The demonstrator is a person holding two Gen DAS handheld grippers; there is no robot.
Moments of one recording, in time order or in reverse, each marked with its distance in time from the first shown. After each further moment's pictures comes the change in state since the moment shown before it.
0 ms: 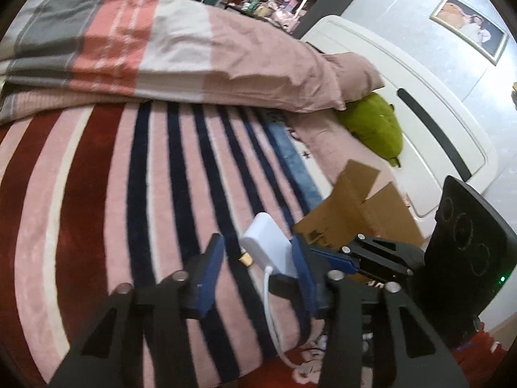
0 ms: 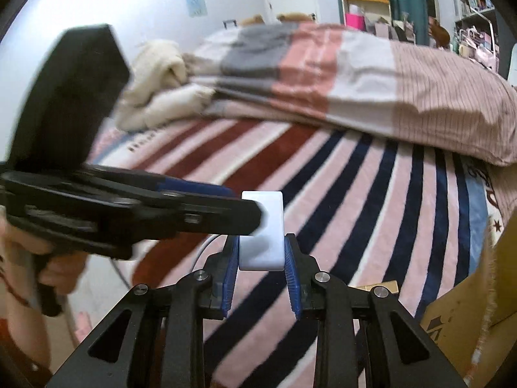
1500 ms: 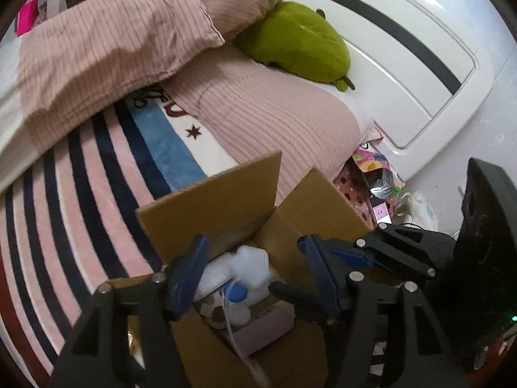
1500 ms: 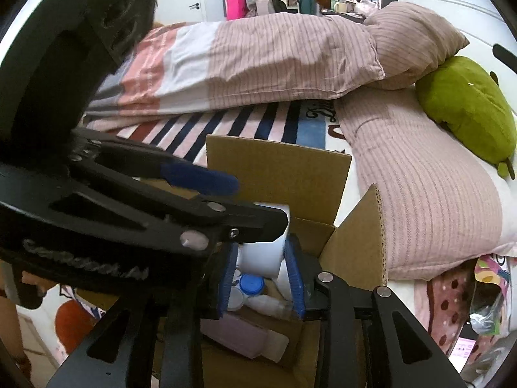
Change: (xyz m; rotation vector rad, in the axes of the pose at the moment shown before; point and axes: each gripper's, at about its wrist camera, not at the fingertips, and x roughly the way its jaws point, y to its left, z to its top) left arm 0.171 -0.208 0.063 0.355 0.282 -0.074; right arm -0.128 -0.177 -0.054 0.277 0.098 -0.387
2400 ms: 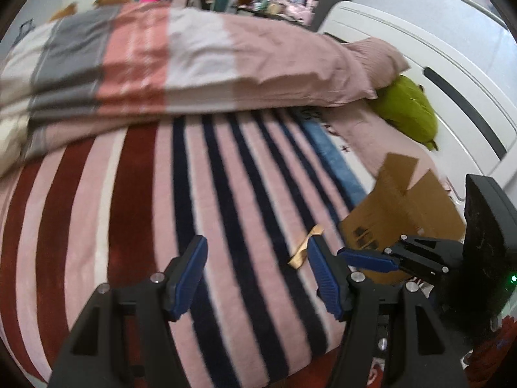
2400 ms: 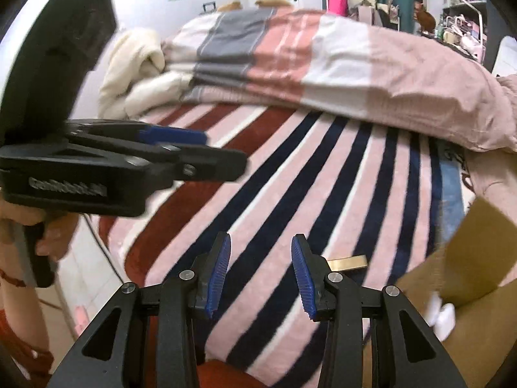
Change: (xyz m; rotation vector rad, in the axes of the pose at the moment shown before) left arm -0.155 0.171 -0.186 -0.313 -0.217 0.306; right arm 0.036 0.205 0.015 -0.264 0.034 0.267
